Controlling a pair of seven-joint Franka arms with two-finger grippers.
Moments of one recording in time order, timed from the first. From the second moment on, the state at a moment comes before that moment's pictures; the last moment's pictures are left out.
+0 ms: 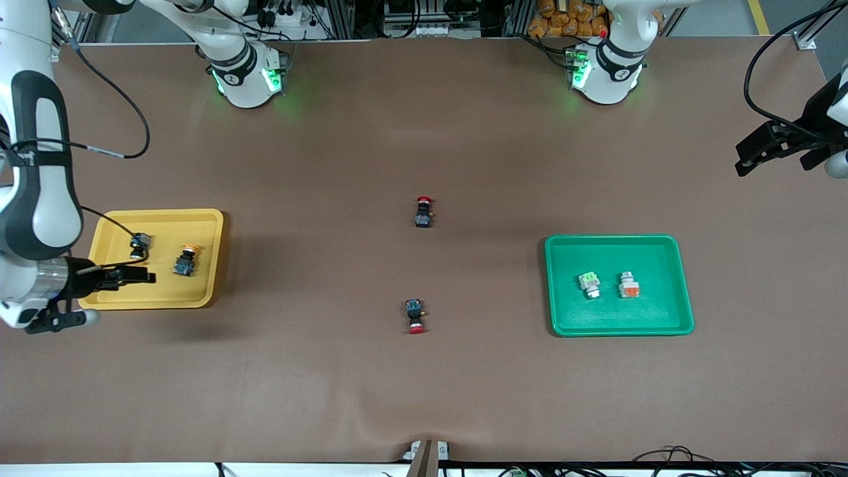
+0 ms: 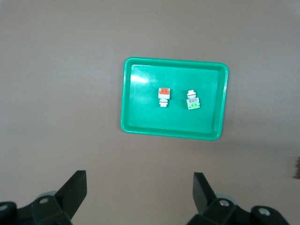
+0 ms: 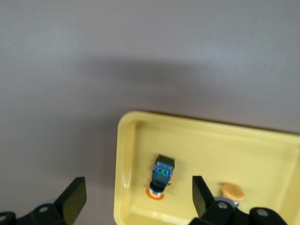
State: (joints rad) left arm 0.09 -0.03 -0.16 -1.54 0.05 1.57 -0.14; right arm -0.16 0.55 -0.03 -1.42 0.16 1.81 -0.39
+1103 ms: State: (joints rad) left arm 0.09 -0.04 -0.19 -1.54 0.05 1.52 -0.16; right arm 0.01 0.35 -0.08 -1.19 0.13 1.51 -0.22
